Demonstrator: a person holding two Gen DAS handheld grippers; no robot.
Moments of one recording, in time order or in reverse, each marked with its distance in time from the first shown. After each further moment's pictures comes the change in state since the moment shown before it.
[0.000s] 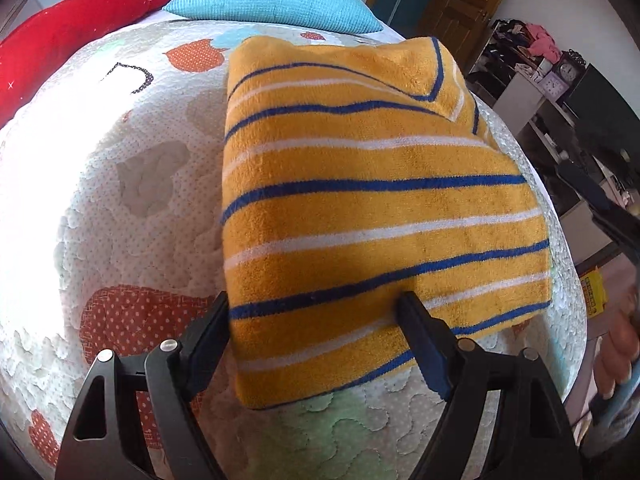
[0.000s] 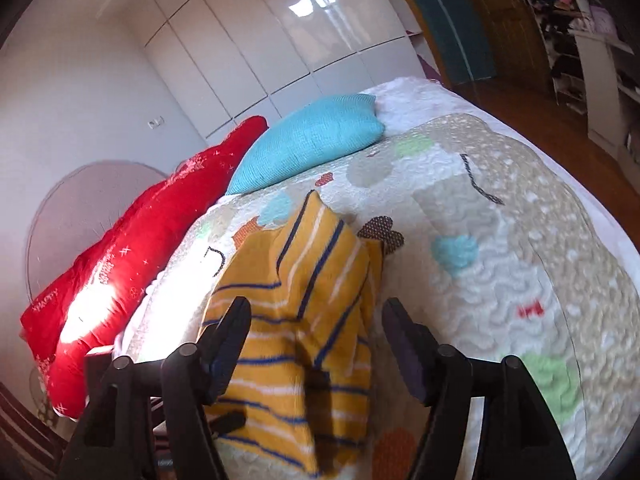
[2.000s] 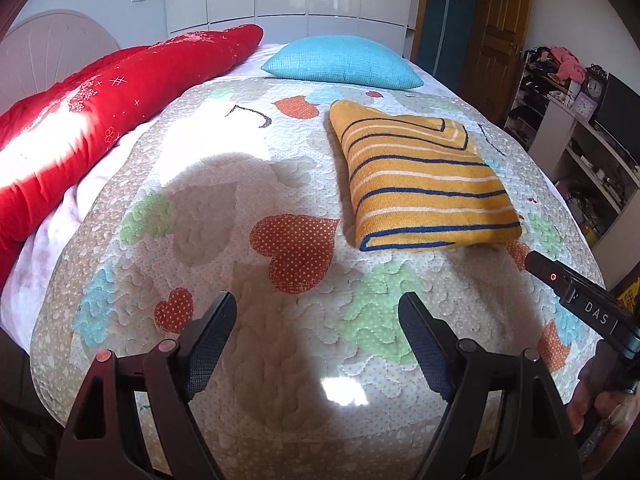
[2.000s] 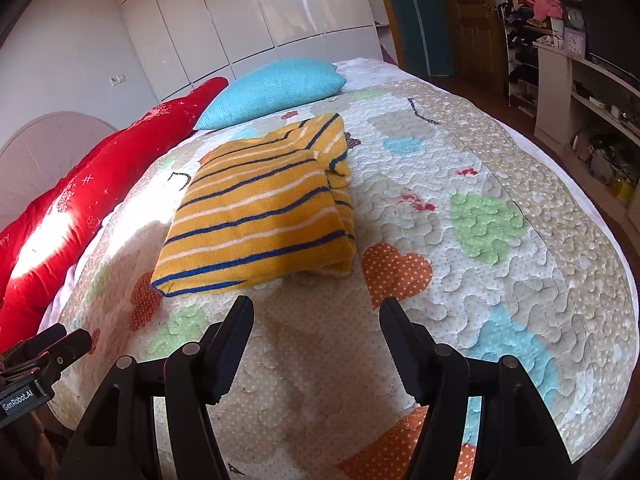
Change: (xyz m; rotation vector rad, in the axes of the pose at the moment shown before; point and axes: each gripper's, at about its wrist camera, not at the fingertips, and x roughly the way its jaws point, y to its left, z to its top) left arm -0.139 0.005 -0.102 -0.013 -0.217 0.269; right arm -0.074 0.045 -0.146 -0.044 0.043 -0.238
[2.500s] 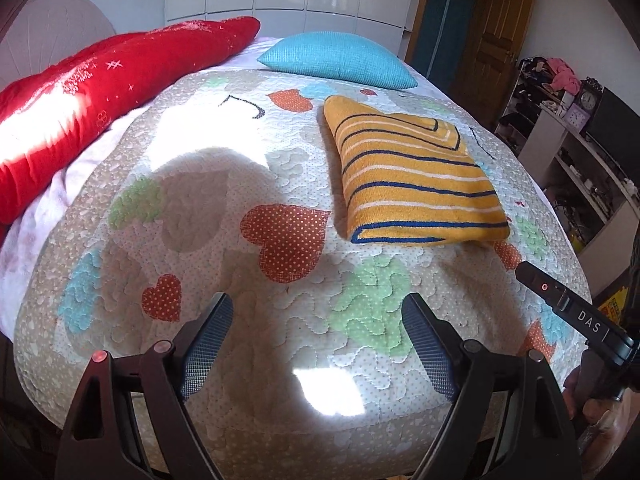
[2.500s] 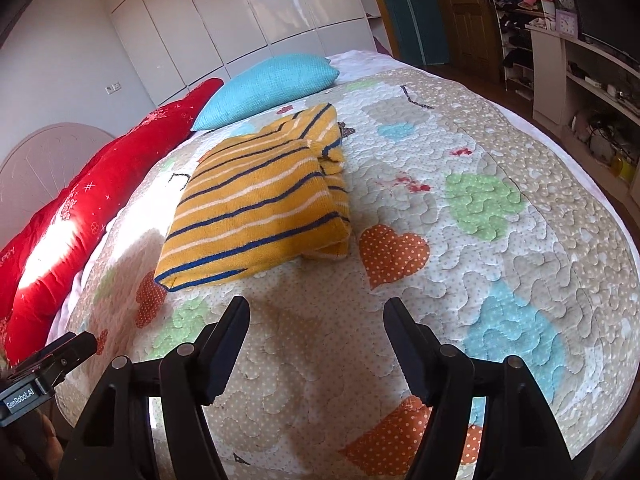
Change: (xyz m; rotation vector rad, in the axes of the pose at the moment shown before) left arm 0.008 0.011 -0.003 -0.056 0.025 -0.079; right arm 0.000 -0.011 -0.010 0.068 0.022 0.018
